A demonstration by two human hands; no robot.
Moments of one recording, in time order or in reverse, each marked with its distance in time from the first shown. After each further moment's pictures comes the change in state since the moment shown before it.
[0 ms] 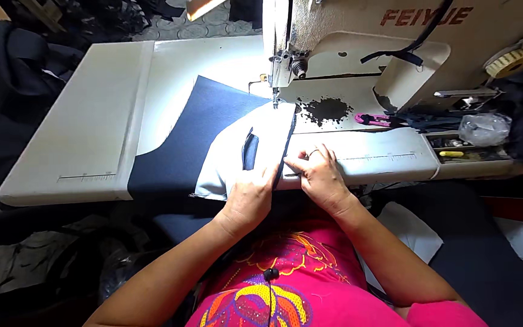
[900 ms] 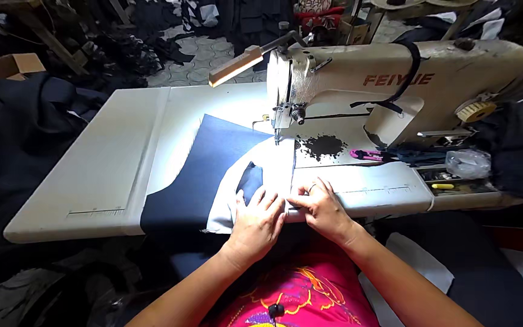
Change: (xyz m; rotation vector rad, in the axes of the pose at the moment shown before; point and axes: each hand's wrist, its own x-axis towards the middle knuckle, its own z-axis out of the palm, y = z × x) left_hand 0.002 -0.014 0.017 -0.049 0.033 -0.015; right_hand 0.004 0.015 0.002 0.108 -0.017 -0.121
